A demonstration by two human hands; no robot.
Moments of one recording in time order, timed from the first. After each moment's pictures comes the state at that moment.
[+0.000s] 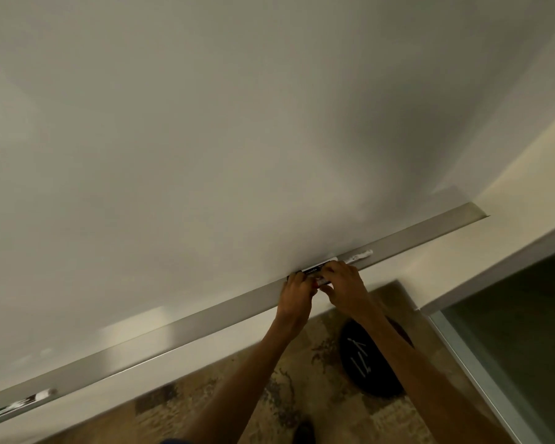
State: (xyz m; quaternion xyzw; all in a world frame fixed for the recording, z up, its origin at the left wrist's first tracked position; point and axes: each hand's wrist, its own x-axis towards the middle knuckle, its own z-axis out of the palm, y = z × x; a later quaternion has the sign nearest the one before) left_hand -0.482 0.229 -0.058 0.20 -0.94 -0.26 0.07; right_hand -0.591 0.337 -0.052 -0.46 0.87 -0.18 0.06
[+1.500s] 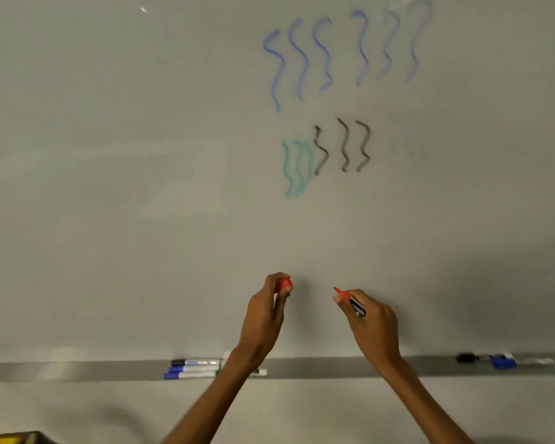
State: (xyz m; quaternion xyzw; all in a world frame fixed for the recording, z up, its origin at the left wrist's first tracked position) left_hand -0.049 0.044 0.197 0.27 -0.81 -0.30 0.43; right_hand -0.228 0.159 0.173 -0.49 0.69 -0.53 -0.07
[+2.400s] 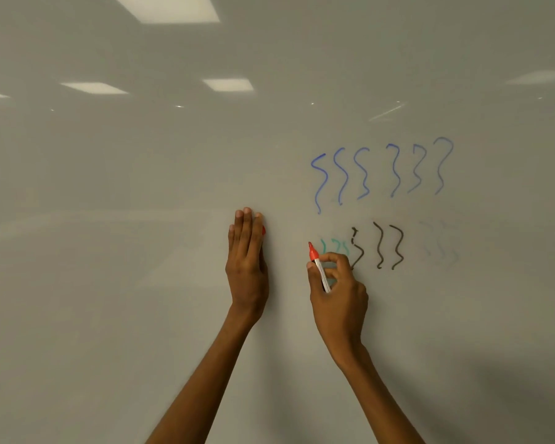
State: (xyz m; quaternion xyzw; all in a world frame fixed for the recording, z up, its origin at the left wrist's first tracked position) left_hand -0.059 -0.098 0.380 0.18 -0.70 0.09 0.69; right_hand -0.147 0.037 0.368 -0.42 0.60 -0.65 -0.19
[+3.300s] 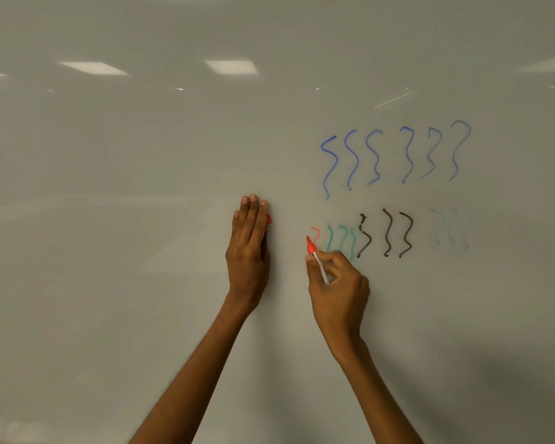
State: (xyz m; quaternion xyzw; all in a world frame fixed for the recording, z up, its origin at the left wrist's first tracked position) left_hand -0.051 -0.102 0.377 0.17 -0.71 0.10 0.68; right_hand -0.132 0.037 0.362 -0.42 0.59 -0.67 -0.19
